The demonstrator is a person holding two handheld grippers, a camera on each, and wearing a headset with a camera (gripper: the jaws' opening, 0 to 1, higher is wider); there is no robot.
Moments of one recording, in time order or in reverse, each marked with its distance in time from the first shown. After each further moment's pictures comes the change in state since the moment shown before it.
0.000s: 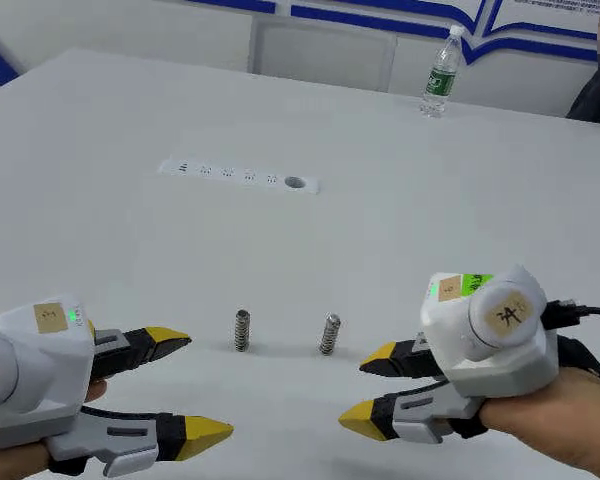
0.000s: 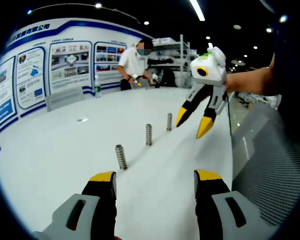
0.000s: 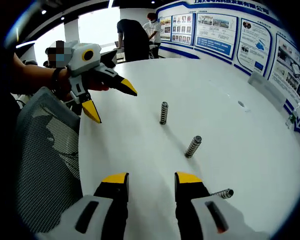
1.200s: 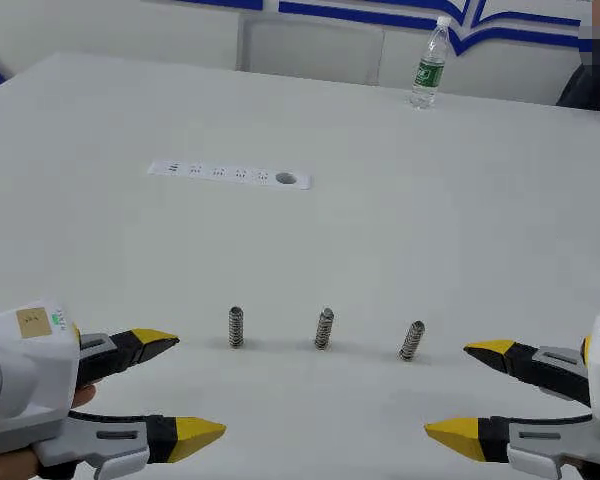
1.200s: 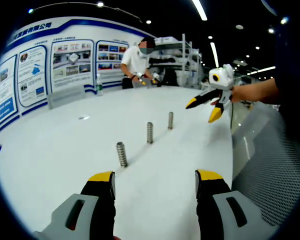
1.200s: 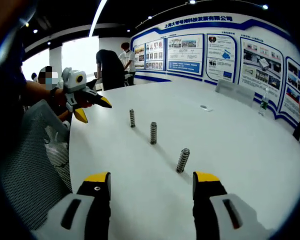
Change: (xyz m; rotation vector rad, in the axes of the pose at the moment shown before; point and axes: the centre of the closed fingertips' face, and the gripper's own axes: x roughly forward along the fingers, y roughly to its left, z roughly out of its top) left arm -0.002 0.002 -0.004 -0.012 0.009 0.013; right arm -0.064 -0.041 -0.046 0.120 -0.304 -0.179
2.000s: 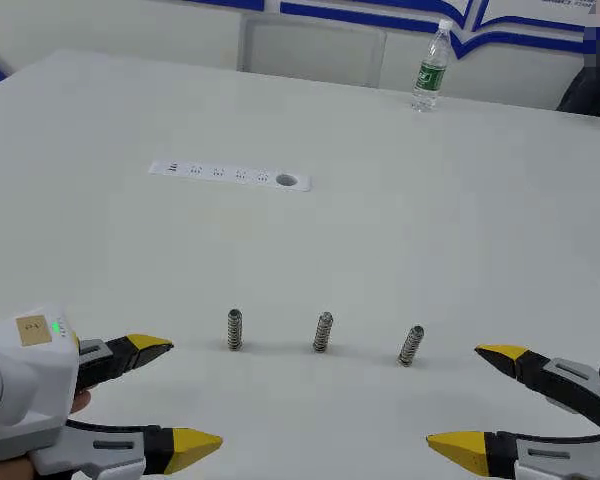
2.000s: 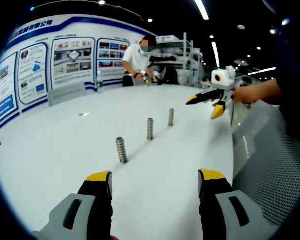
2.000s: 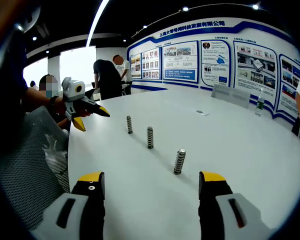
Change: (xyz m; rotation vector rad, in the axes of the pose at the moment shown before) left arm 0.002 0.000 -0.007 -0.013 0.014 0.000; right arm -0.002 -0.004 0.000 0.028 -0.066 -0.014
